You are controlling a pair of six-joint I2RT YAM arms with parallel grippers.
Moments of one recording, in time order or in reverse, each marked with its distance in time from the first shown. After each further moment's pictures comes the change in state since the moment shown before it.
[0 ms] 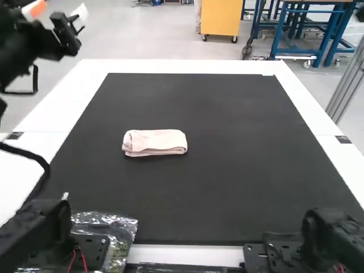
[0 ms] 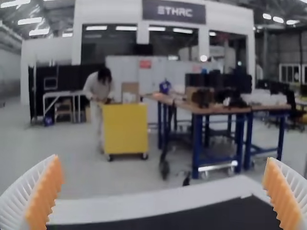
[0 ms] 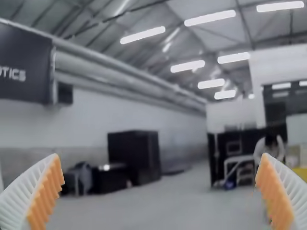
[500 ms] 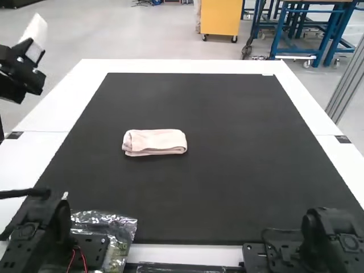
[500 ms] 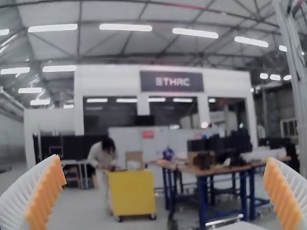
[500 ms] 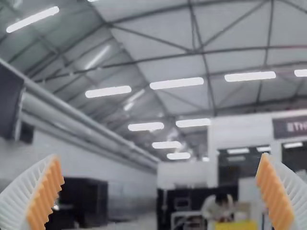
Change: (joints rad) left arm 0.000 -0.433 -0.045 -0.186 -0.031 0.010; right arm -0.093 -0.401 -0.065 -0.235 0.108 -0.092
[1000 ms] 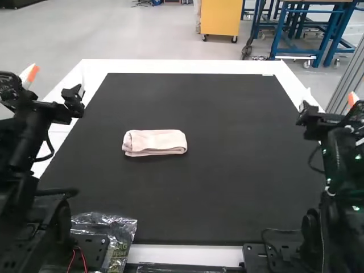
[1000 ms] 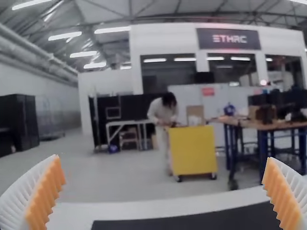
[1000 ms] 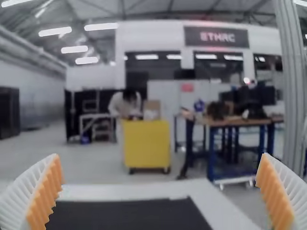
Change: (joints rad) left arm 0.009 0.001 -0.497 0.348 -0.195 0.138; right arm 0.001 0.004 -0.868 0.500 0.256 -0.191
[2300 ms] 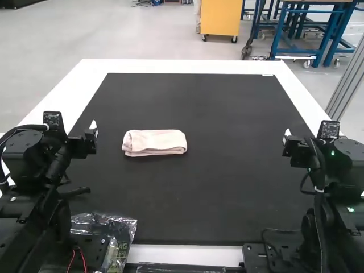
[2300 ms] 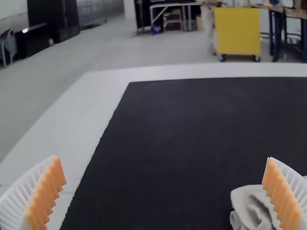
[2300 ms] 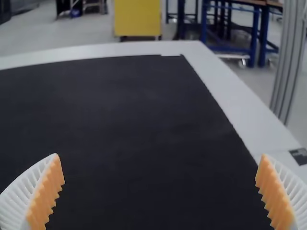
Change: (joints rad) left arm 0.000 0.003 -0.228 -0.190 -0.156 0.068; right arm 0.000 0.000 -0.009 -0.421 -0.007 -0.011
